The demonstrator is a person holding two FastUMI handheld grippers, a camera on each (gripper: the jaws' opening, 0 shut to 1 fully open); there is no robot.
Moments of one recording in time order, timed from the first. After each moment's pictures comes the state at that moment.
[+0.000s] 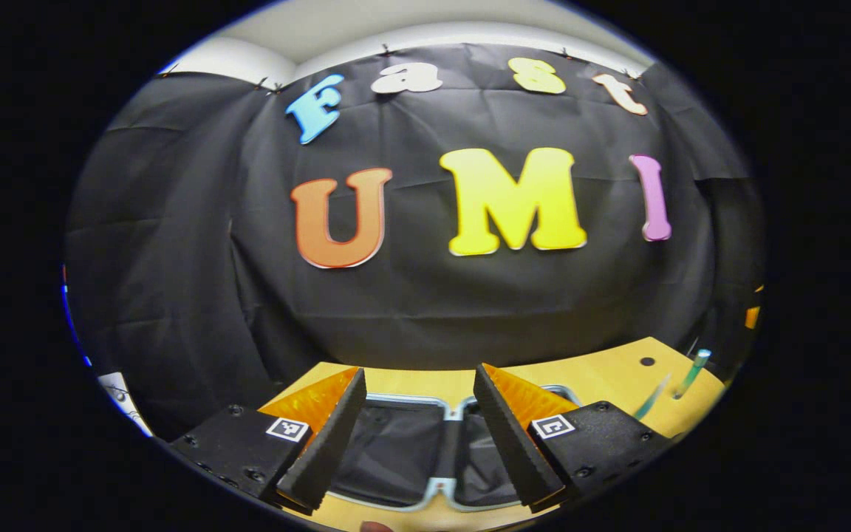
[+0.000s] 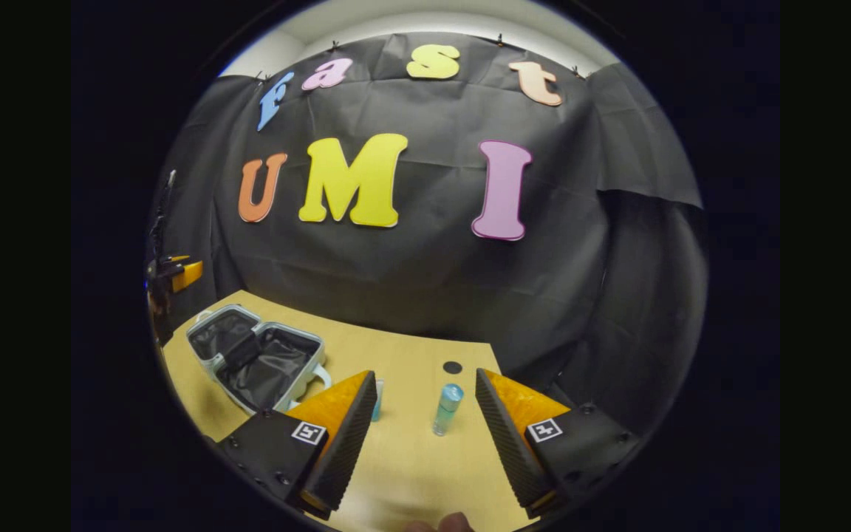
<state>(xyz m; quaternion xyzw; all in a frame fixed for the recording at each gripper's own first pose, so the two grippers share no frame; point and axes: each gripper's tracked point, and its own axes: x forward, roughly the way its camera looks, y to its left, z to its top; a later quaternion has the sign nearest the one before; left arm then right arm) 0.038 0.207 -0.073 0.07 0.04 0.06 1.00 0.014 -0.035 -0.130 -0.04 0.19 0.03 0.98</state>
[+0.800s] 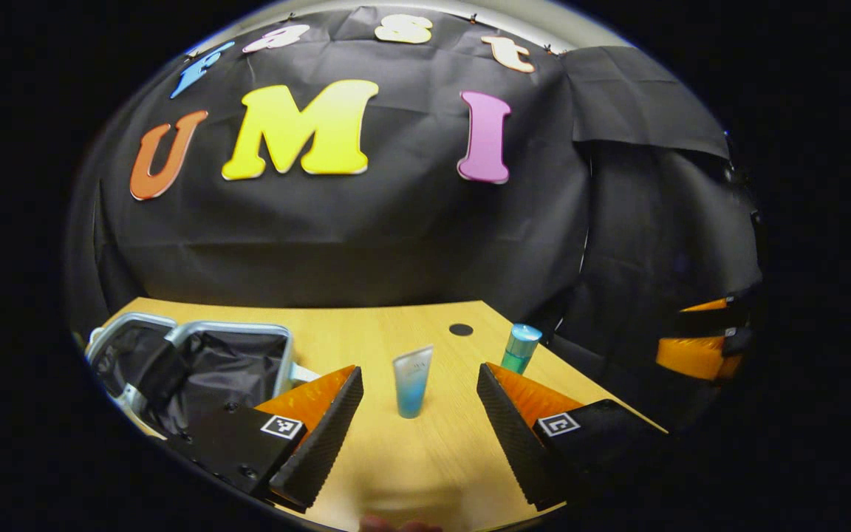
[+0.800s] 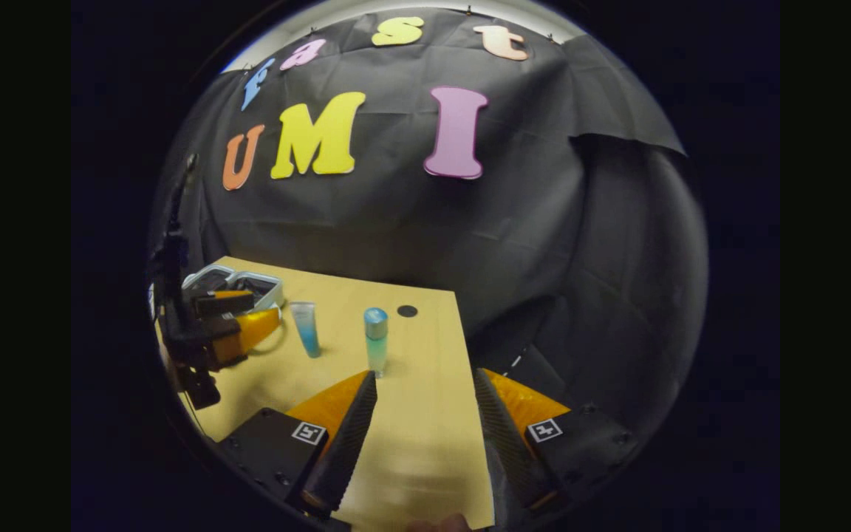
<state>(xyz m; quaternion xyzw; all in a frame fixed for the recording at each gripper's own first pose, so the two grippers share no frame) 0.072 -0.115 -0.257 0.02 0.16 -0.15 0.98 -0.008 -0.165 -0.218 -0.04 0.26 0.00 0.96</state>
